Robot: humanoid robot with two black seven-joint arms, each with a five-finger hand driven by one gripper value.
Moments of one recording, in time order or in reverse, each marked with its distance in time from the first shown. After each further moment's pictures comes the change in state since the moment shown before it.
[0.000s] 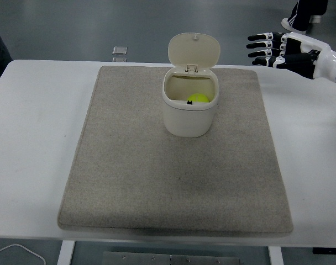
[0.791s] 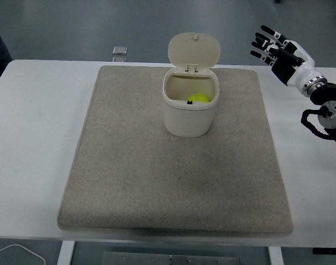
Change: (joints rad) left arm 0.000 0.000 0.000 0.000 0.000 0.000 0.000; right arm -0.206 0.218 0.302 -0.113 0.236 -0.286 -0.011
